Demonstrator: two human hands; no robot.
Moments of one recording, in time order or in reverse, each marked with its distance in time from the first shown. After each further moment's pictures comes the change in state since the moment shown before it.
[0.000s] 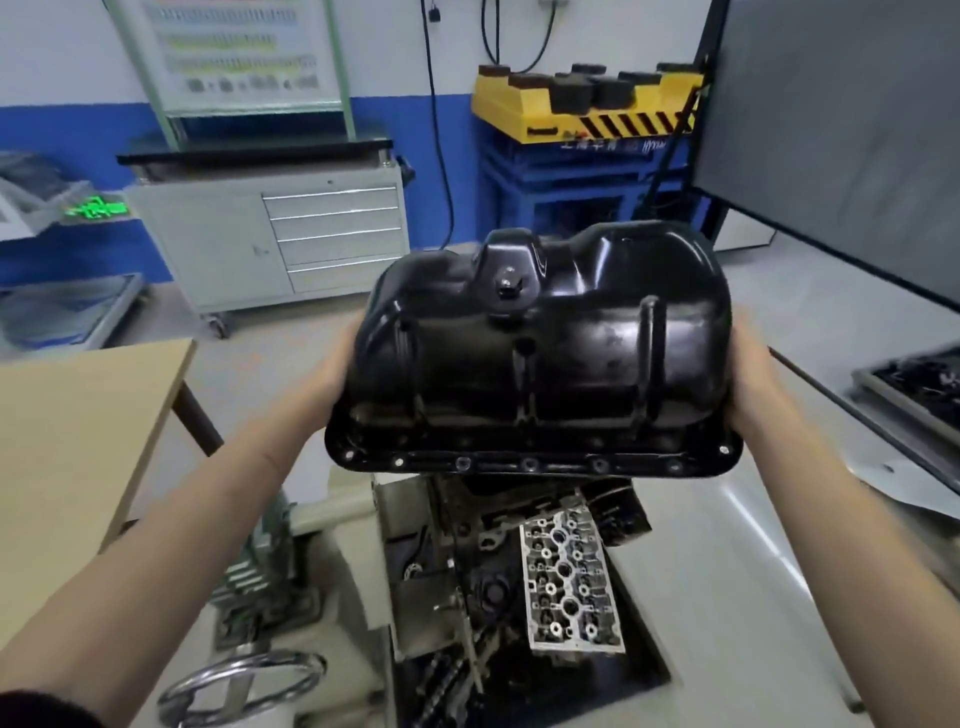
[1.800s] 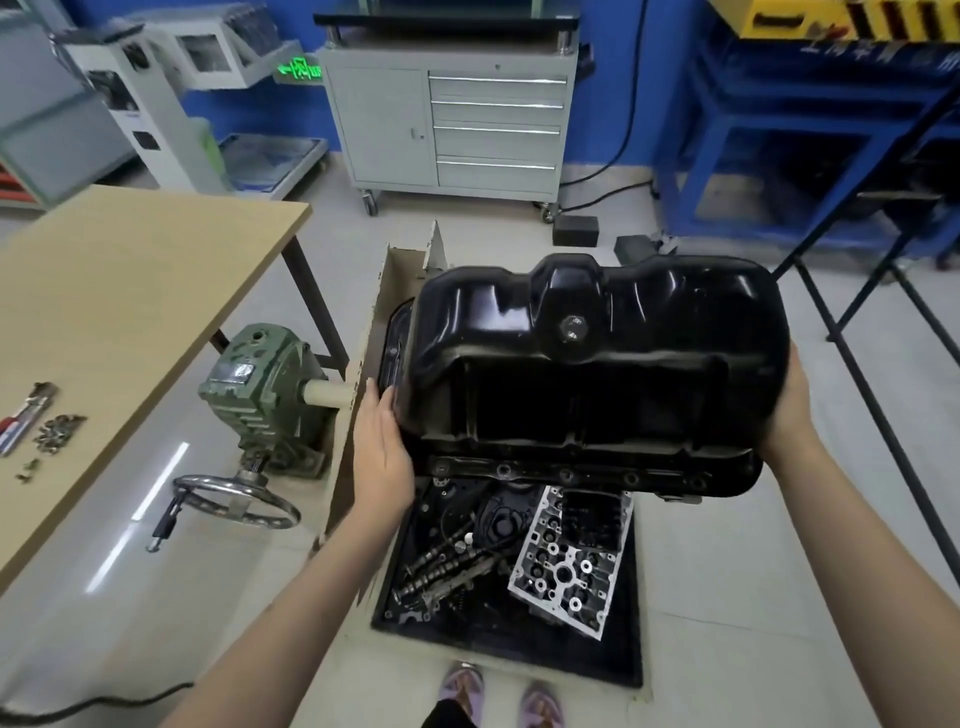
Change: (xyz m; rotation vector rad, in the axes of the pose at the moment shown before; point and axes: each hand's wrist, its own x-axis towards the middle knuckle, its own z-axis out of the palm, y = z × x) left_hand -0.088 -0.136 0.142 0.384 0.685 0.221; right_hand 0.126 0.066 -0.071 -0.041 -0.289 0.096
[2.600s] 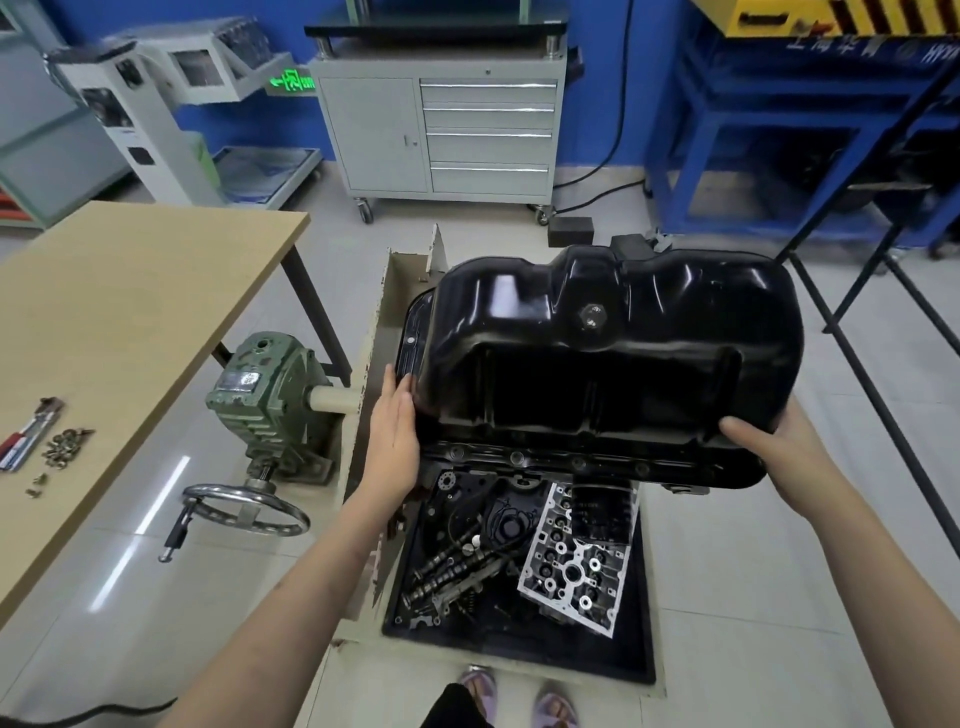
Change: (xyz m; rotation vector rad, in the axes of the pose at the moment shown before) left_hand 0.018 -0.010 -0.002 0.086 -0.150 -0.079; right_hand -0.034 0.026 -0.046 -0.455 -0.289 -0.102
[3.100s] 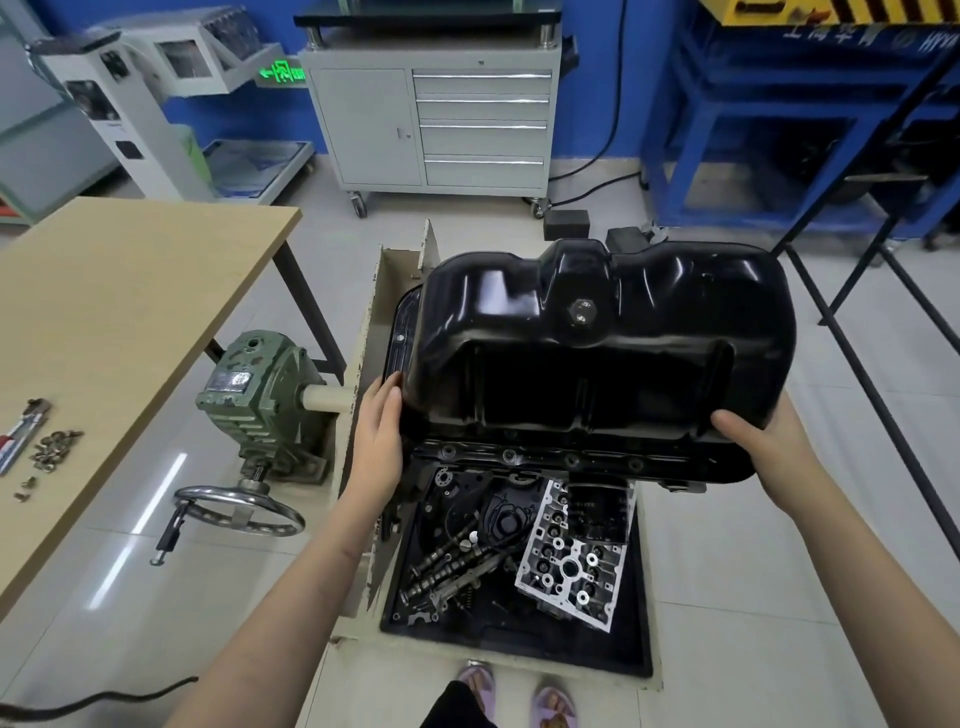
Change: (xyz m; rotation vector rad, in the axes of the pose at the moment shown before) left_hand 0.008 -0.007 -0.003 -0.269 0.060 -0.107; right_hand 0.000 -0.006 0.010 -0.010 0.032 -0.057
